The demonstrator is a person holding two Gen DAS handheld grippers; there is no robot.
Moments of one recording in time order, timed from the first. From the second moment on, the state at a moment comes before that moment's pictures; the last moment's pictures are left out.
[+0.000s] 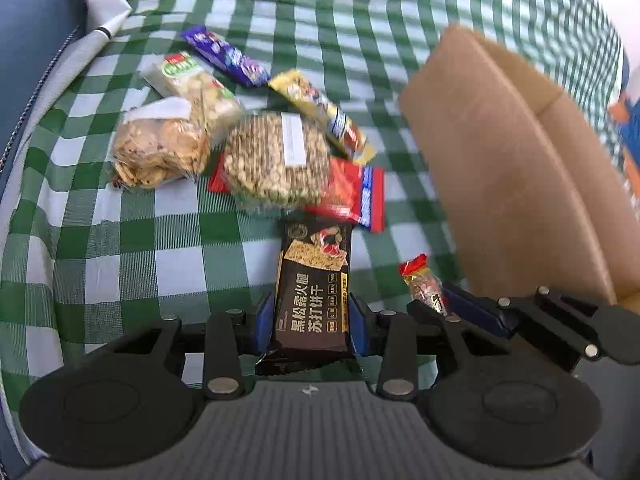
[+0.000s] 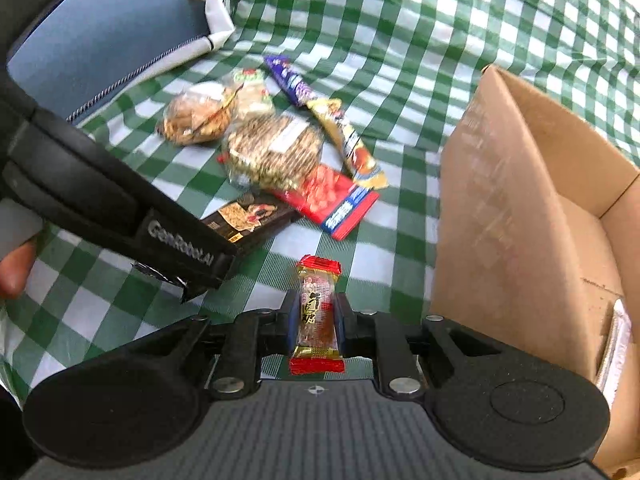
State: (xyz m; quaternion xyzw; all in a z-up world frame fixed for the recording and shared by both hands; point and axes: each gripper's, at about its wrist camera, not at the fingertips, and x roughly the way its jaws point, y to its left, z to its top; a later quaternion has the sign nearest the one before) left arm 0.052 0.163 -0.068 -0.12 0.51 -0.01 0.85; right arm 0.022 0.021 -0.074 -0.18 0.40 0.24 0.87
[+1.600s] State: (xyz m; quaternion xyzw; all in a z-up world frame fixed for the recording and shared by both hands) left arm 0.033 0.068 0.014 -0.11 0.24 -0.11 0.96; right arm 0.030 -0.149 0.024 -0.04 0.20 0.12 0.97
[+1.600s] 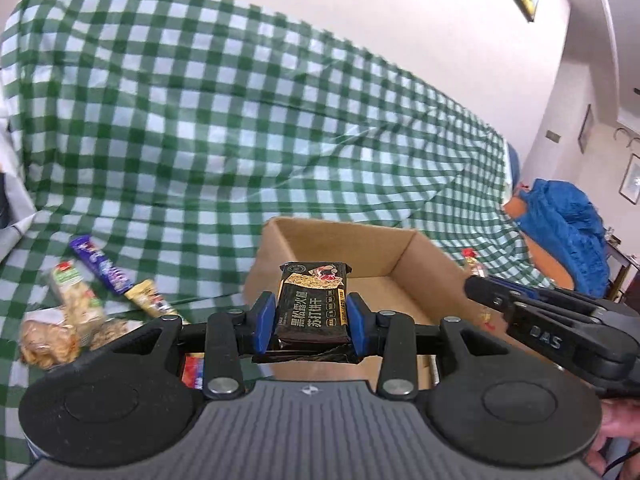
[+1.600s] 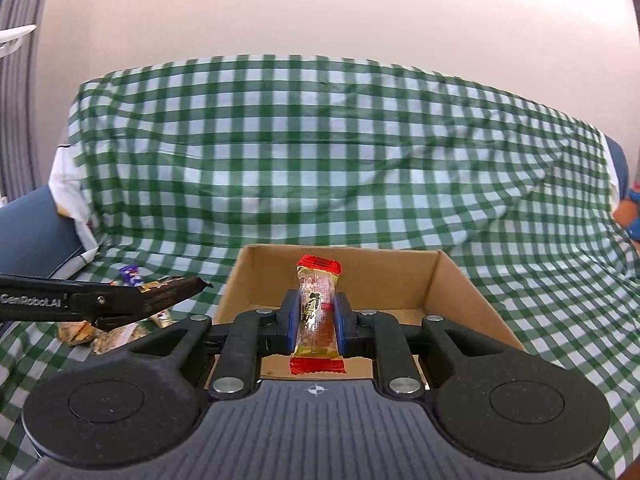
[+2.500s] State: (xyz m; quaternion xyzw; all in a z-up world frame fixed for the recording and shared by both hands) left arm 0.028 0.015 0.017 -0.12 0.21 -0.18 0.95; right arm 0.041 -0.185 0.027 0.02 0.20 0.02 0.98
